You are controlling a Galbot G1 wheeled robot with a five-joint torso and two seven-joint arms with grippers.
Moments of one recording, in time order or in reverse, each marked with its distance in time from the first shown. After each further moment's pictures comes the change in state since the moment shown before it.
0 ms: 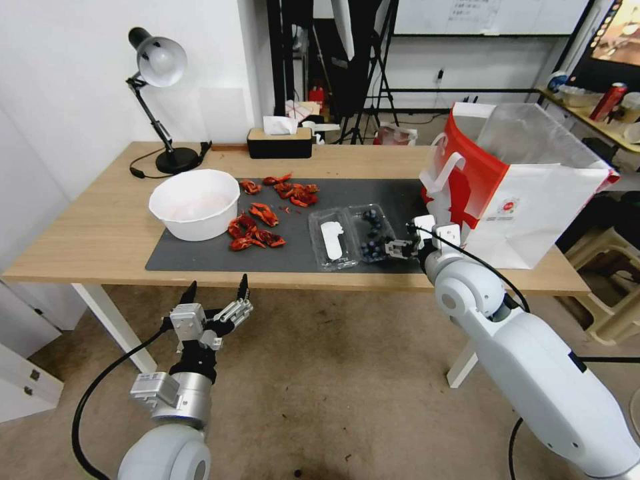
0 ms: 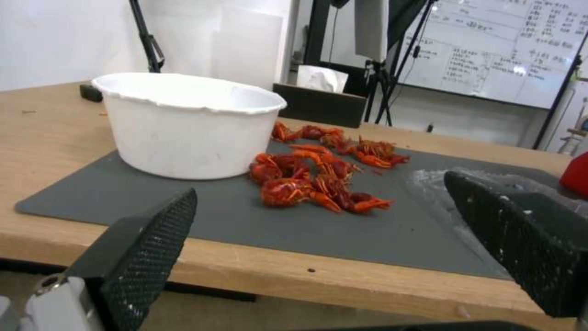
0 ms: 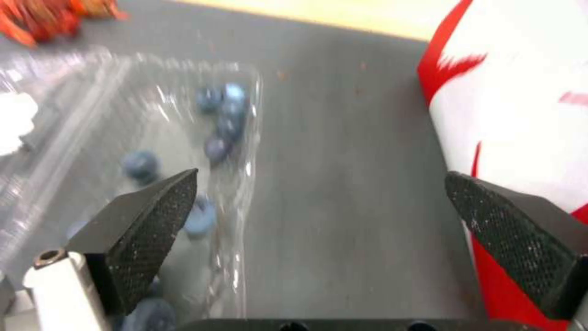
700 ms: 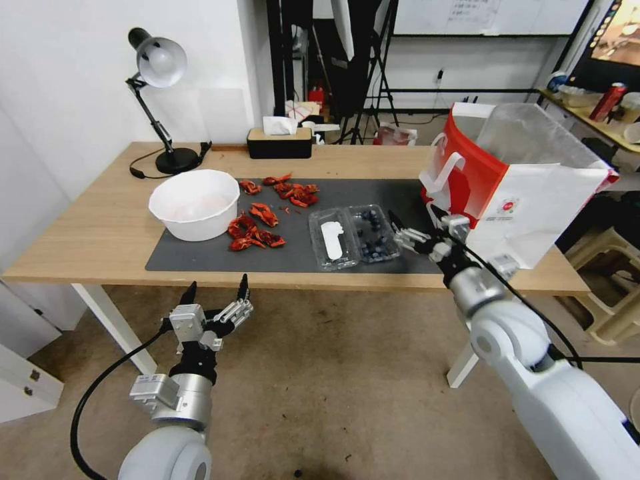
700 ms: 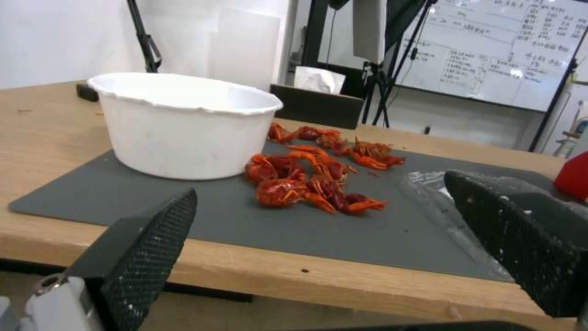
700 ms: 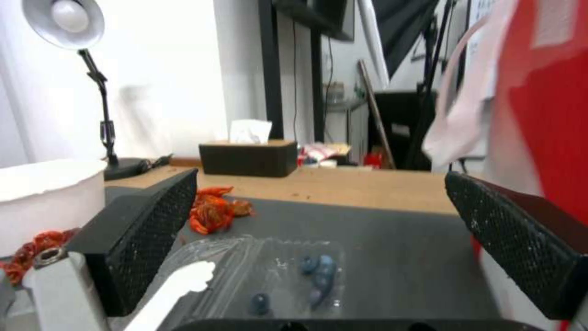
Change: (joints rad) left arm 0.002 -0.002 0.009 -0.002 -0.002 -0.002 0.001; right arm -0.375 -0.024 0.238 0.085 -0.132 0.740 -0.461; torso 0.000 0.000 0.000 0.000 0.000
